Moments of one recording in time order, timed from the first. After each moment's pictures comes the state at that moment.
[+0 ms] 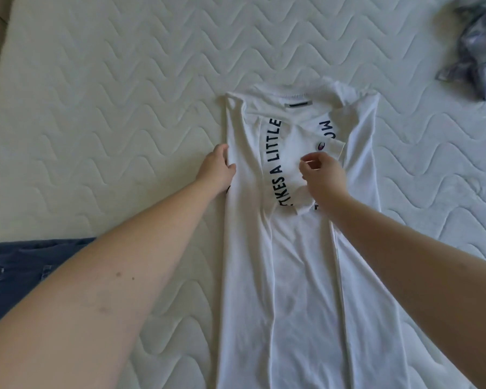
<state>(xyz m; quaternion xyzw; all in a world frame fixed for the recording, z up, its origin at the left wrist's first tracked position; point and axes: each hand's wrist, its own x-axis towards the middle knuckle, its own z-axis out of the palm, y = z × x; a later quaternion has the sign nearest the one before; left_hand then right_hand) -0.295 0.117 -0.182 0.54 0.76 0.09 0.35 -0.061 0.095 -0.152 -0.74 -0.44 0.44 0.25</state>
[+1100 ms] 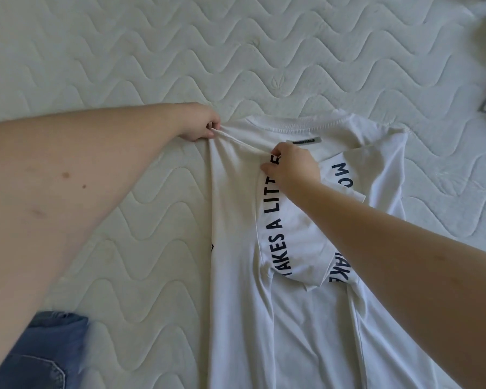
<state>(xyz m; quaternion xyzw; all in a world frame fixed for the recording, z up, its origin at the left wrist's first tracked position) -0.345 0.343 -0.177 0.77 0.55 -0.23 0.22 -0.118 0.240 -0.199 -0.69 -0.63 0.34 0.08</state>
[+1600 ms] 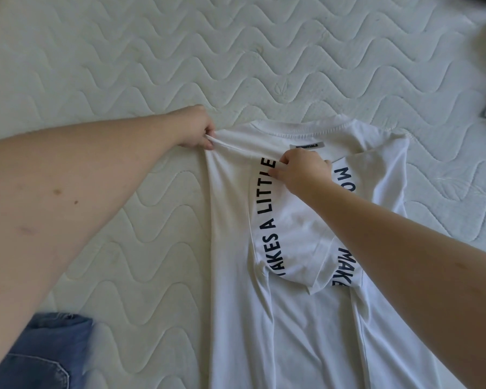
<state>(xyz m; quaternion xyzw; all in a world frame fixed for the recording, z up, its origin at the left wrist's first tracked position) -0.355 0.331 -0.167 0.77 0.57 -0.21 0.19 -0.110 0.247 -0.192 -0.70 -0.65 0.31 -0.02</state>
